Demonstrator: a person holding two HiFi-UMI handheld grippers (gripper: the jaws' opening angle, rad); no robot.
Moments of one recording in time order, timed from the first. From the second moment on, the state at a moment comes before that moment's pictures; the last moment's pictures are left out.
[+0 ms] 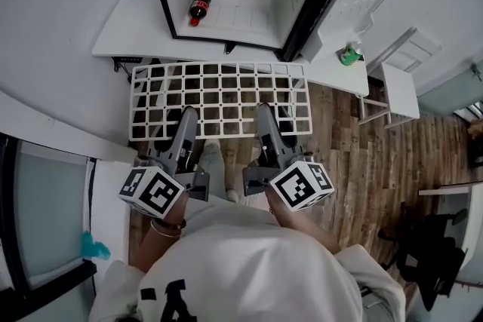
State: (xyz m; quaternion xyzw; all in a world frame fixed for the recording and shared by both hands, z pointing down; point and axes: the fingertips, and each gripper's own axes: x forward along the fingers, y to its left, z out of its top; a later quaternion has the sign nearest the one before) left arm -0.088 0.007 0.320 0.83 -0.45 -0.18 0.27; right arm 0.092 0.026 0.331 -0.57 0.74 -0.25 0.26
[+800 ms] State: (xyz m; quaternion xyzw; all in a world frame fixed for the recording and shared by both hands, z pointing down) left arm -0.072 -0.111 0.315 0.86 -0.40 -0.18 0.27; right arm 0.104 -0.077 0.319 -0.60 0.73 -0.22 0.26
